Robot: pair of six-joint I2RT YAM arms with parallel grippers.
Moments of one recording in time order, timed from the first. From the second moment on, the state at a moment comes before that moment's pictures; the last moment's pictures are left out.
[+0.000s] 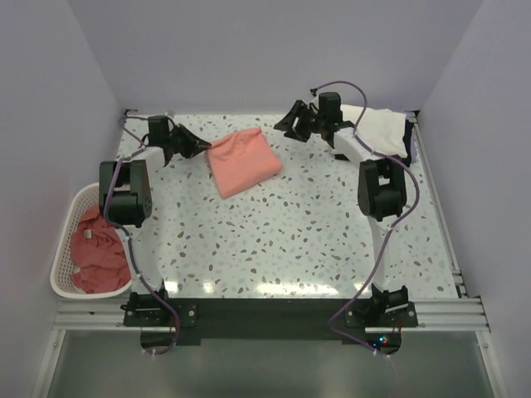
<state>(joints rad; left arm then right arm) 0.04 2.14 1.45 0.07 0.55 -0.85 0.25 2.41 2.05 -0.15 -0.54 0.76</state>
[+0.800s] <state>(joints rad) 0.12 2.18 1.42 0.07 0.54 -0.85 0.42 2.39 1.75 0.08 -0.62 0.71</state>
